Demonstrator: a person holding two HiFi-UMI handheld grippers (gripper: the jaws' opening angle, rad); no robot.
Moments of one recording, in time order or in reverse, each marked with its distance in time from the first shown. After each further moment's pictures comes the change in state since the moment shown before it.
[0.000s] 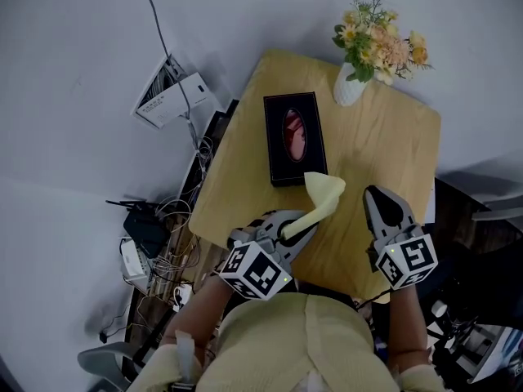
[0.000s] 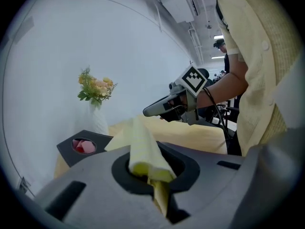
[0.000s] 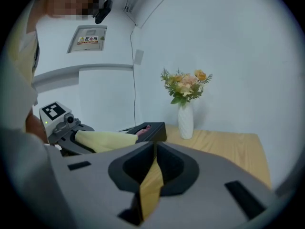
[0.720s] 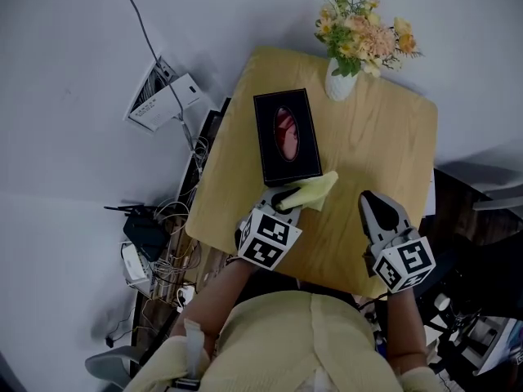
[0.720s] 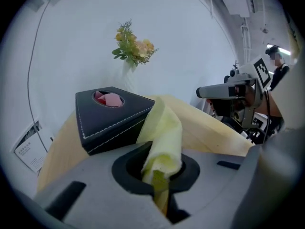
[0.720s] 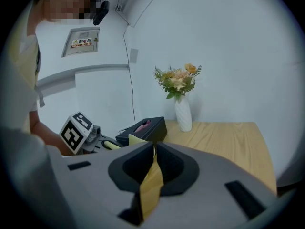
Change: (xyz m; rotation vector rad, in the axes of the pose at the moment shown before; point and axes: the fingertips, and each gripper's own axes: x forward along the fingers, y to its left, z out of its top) left arm 0.041 0.055 -0.069 -0.436 0.213 0.238; right arm -0.016 -0.003 -0.020 0.077 0.023 -0.001
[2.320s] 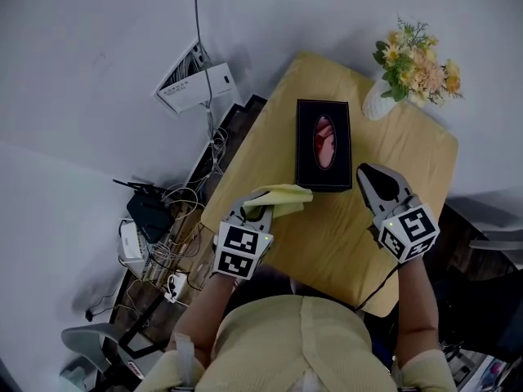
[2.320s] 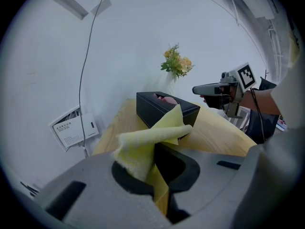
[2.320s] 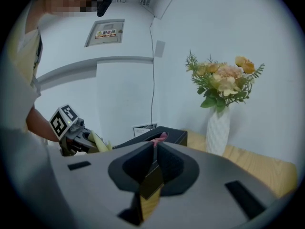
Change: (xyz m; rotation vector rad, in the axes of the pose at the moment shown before) left arm -0.100 0.086 -0.038 -0.191 -0.071 0.300; right arm 0.101 0.035 0.046 -0.246 0.022 0.250
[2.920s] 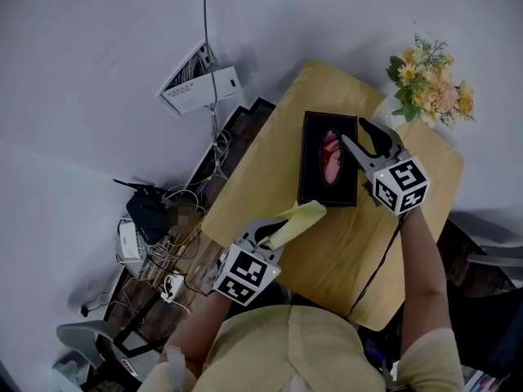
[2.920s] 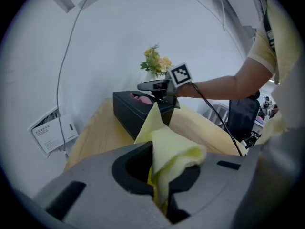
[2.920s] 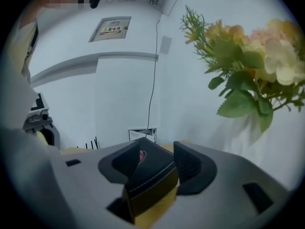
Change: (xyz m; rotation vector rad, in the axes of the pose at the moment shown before) left arm -0.004 -0.054 -0.003 0.068 0.015 -0.214; right arm 0.107 -0.055 0.033 -0.099 -0.043 0.072
